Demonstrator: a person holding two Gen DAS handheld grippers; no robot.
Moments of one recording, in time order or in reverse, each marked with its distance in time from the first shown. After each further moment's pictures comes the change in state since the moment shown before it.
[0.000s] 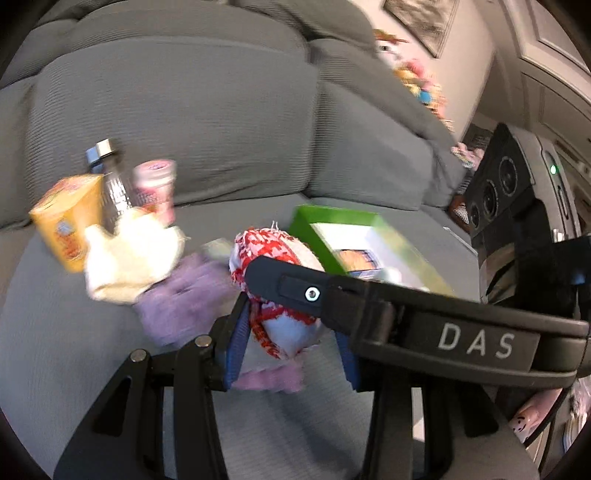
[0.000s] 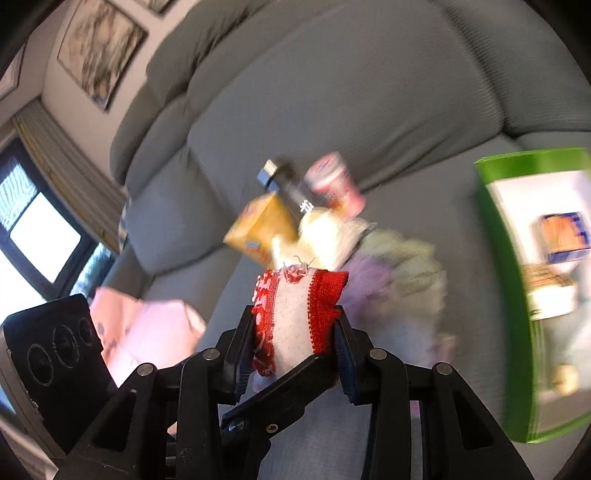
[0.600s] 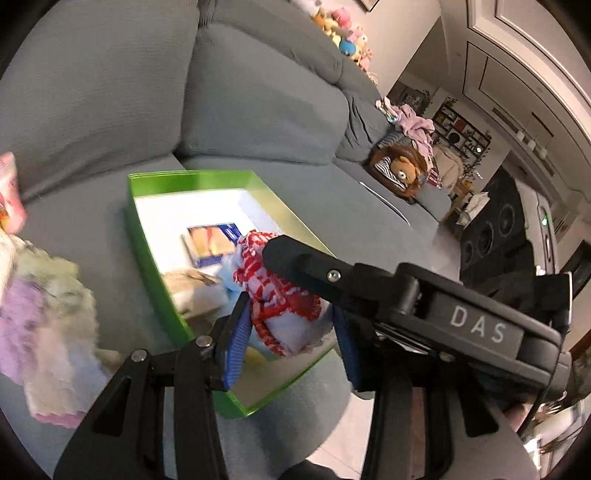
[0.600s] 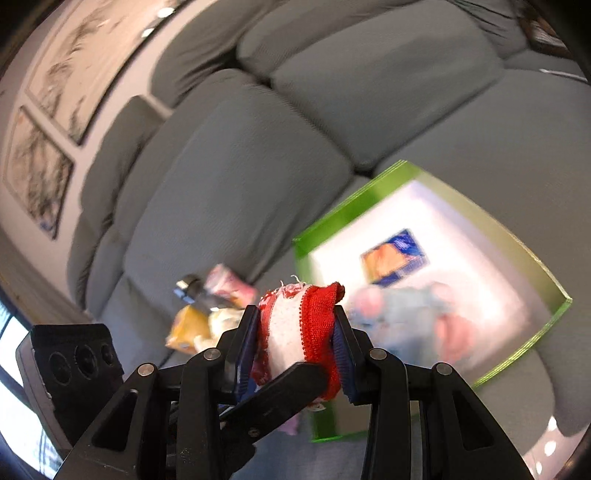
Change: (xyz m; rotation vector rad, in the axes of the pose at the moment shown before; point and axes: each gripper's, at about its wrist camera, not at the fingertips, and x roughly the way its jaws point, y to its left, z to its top) left arm 0.099 -0.097 0.016 0.054 0.203 -0.319; right arm -0.104 -0.121 0.001 0.329 -0.256 -0.185
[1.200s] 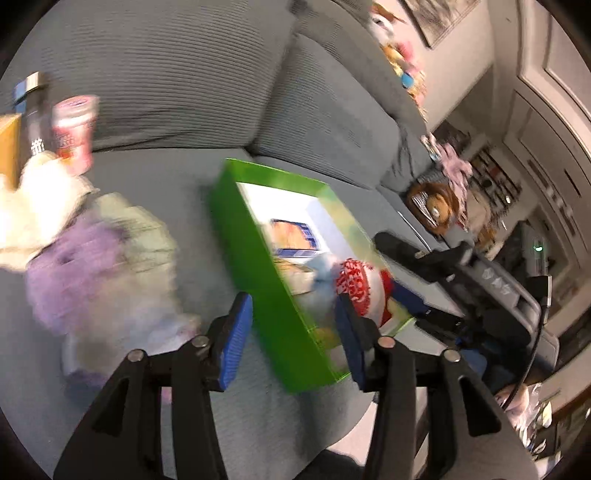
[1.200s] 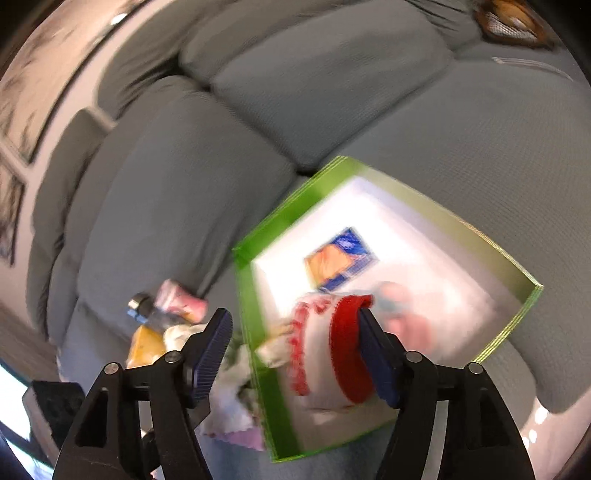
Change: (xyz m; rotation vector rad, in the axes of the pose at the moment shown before) left arm -0.067 0.072 -0.030 -0.209 -0.077 0.104; right arm 0.008 0.014 -0.003 -0.012 -0.026 -0.124
